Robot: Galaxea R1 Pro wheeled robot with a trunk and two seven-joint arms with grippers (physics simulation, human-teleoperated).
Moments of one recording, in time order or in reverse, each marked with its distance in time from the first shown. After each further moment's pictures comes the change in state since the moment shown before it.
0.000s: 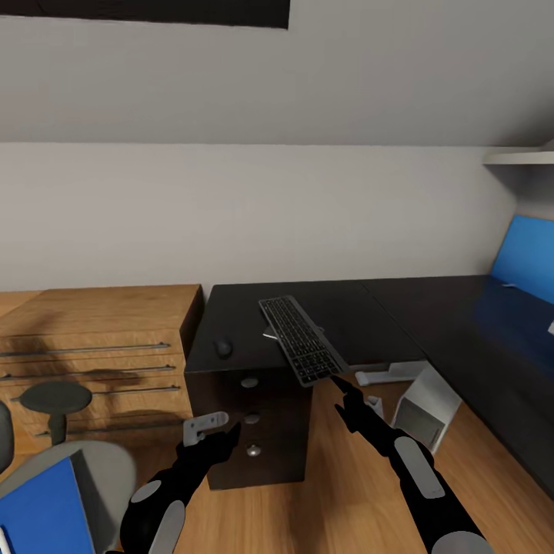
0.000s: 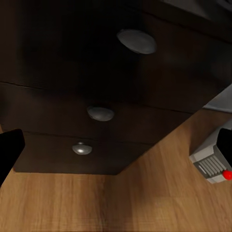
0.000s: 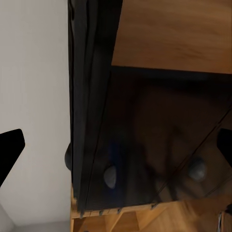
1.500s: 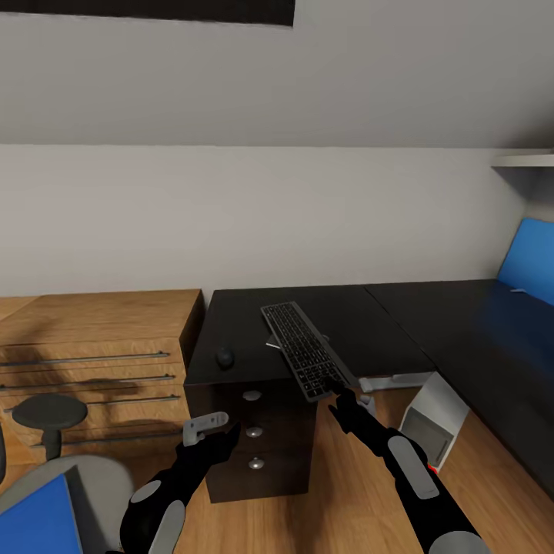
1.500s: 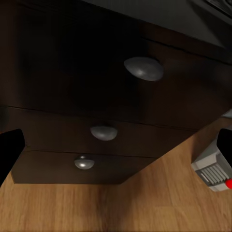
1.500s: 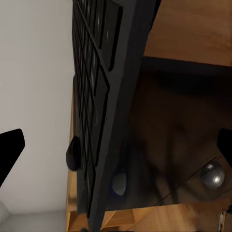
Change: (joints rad) left arm 0.000 0.000 0.001 0.001 0.000 0.000 0.000; right arm 0.000 0.000 0.056 -0.004 0.010 -0.001 0.006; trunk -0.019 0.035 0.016
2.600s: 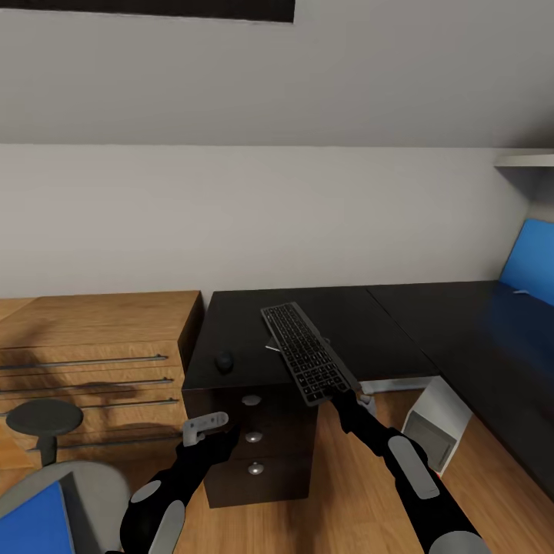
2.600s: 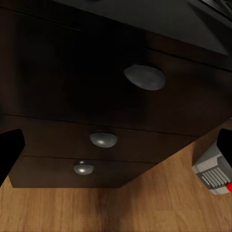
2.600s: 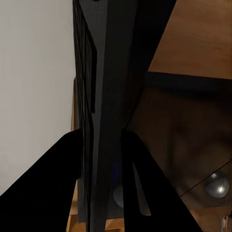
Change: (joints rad) left arm 0.000 0.000 0.000 0.001 0.000 0.000 0.000; right arm 0.000 -0.001 -0.001 0.000 -0.003 0.000 0.001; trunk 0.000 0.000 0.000
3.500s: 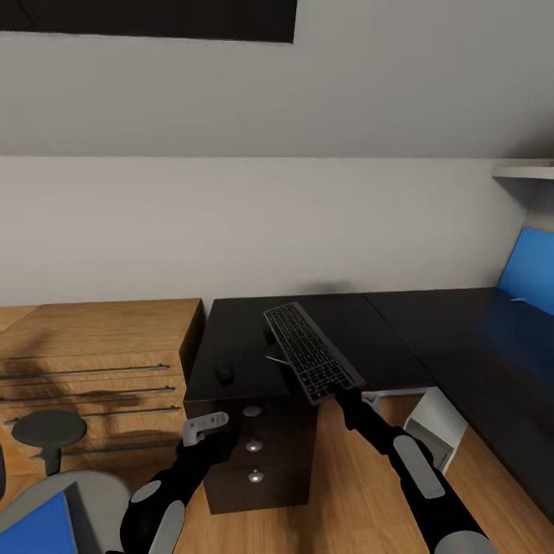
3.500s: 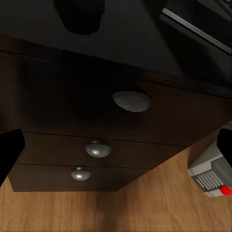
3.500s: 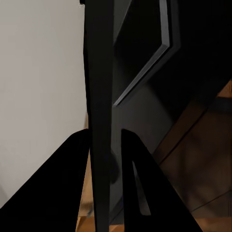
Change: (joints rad) left arm 0.000 0.000 0.000 0.000 -0.002 0.000 0.000; right arm 0.000 -0.020 -0.005 -0.006 0.004 0.002 0.044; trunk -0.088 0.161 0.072
